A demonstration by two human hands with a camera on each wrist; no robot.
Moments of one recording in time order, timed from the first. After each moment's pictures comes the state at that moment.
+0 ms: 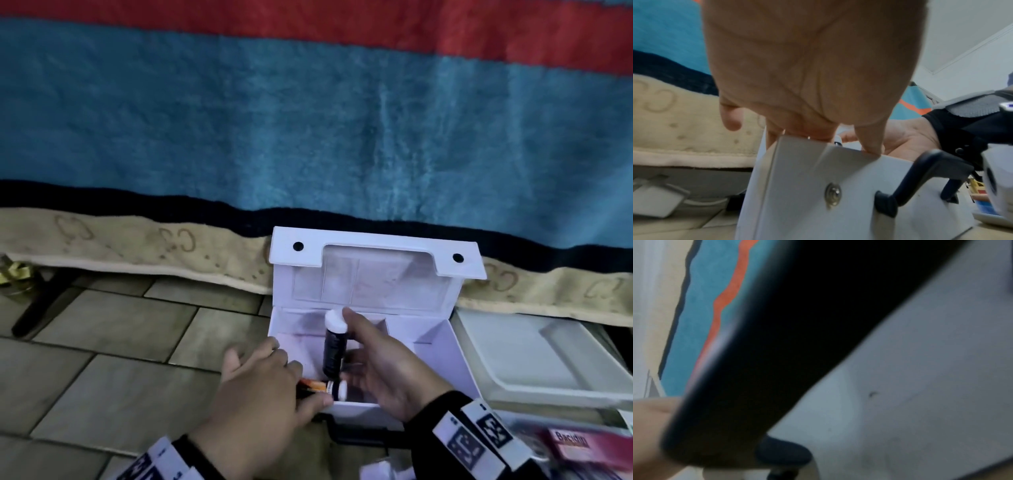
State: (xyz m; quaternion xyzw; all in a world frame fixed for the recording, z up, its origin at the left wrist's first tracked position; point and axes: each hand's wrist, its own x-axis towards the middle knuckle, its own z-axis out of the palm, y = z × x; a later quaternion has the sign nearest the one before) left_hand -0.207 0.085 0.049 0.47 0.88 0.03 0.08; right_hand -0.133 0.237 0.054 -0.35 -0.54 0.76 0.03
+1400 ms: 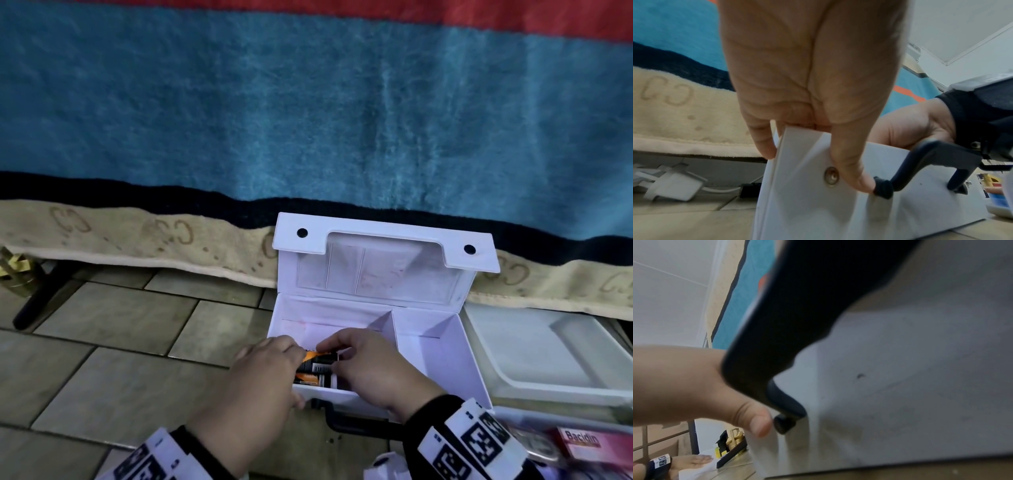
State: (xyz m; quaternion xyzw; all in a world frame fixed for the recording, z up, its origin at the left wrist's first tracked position) left_hand -0.213 0.093 0.054 0.48 0.87 0.08 0.10; right_hand -0.137 0.232 0.044 -0.29 -0.81 0.51 -0.03
